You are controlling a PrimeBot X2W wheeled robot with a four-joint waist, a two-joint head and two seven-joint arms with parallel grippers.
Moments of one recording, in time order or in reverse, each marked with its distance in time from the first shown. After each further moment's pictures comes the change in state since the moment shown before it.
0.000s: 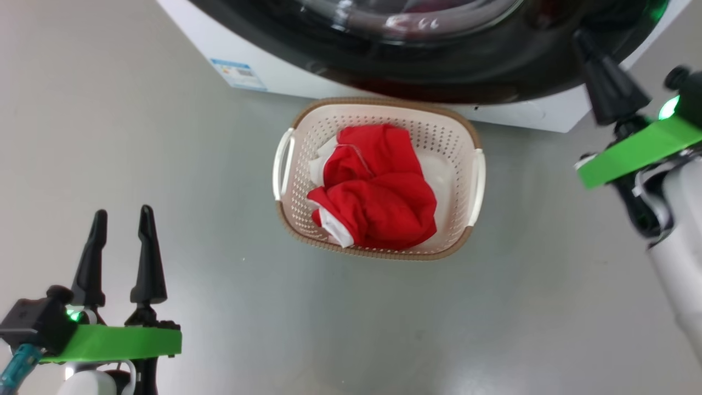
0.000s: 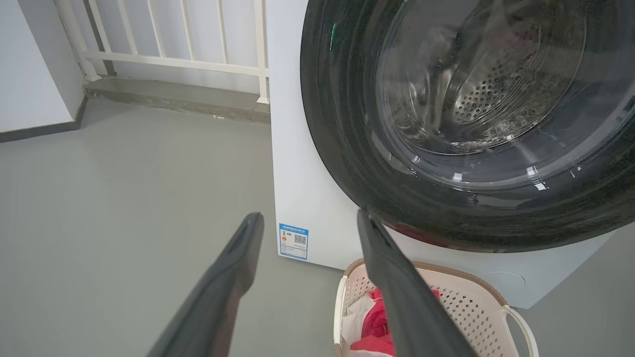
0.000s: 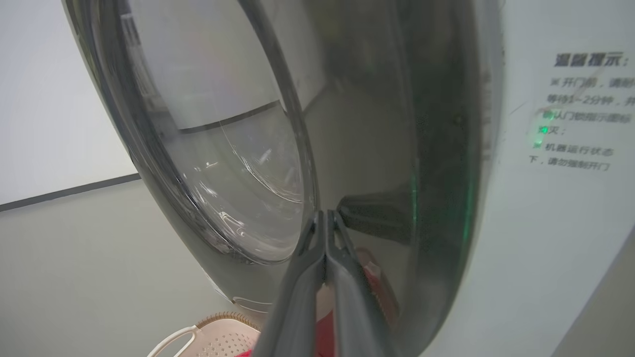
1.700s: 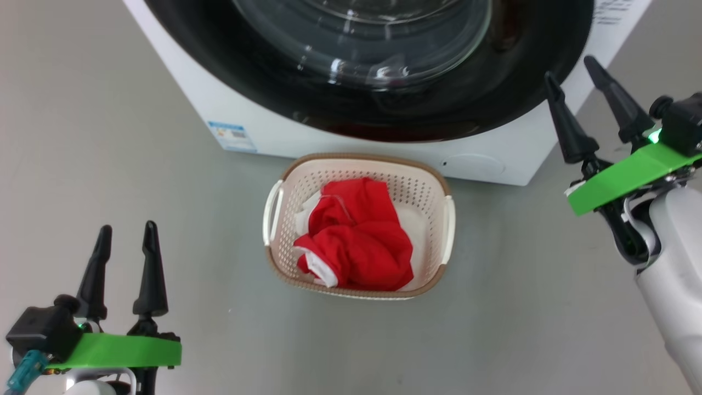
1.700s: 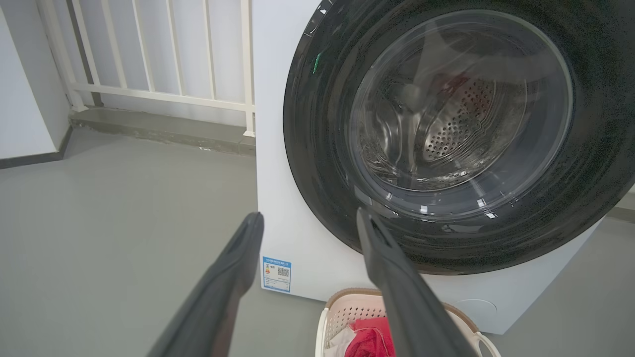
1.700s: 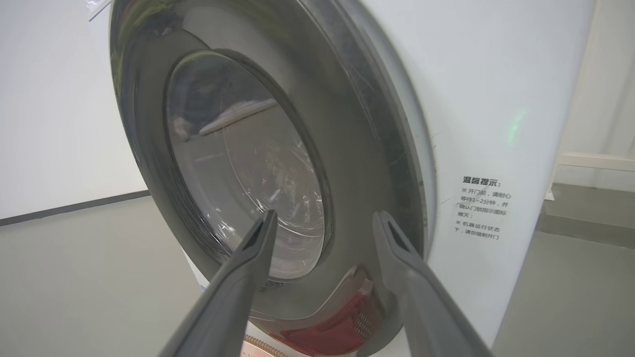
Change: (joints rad) left arm 0.016 -0.021 0.027 0.051 0.044 -0.034 0.002; right arm 0.046 0.004 0.020 0.030 0.058 0.004 0.000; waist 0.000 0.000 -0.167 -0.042
